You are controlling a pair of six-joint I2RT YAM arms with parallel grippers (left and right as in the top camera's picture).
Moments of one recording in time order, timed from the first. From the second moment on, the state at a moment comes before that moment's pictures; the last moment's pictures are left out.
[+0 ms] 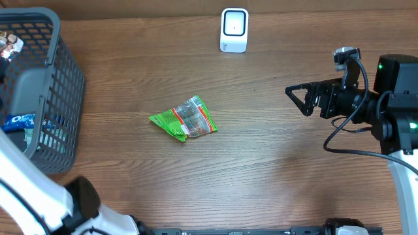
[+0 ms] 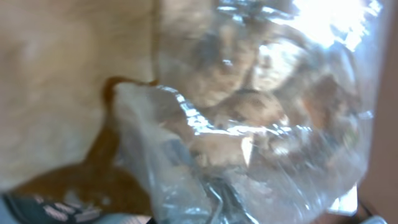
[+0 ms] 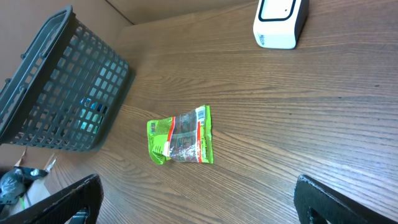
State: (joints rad) left arm 0.55 1.78 2.67 -1.69 -0.04 -0.50; right arm -0.03 1.20 1.27 -0.85 -0.74 0.10
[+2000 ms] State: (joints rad) left arm 0.45 1.74 2.43 -1.67 -0.09 -0.36; right arm -0.03 1.20 1.27 -0.85 -0.72 0.10
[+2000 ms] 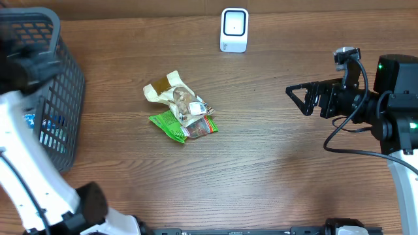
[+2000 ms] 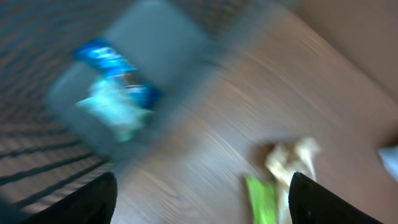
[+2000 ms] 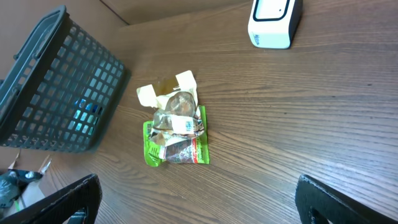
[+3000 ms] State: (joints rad) left arm 0.74 2.36 2.36 -1.48 -0.02 -0.44; right arm -0.03 1.20 1.27 -0.84 -0.69 0.10
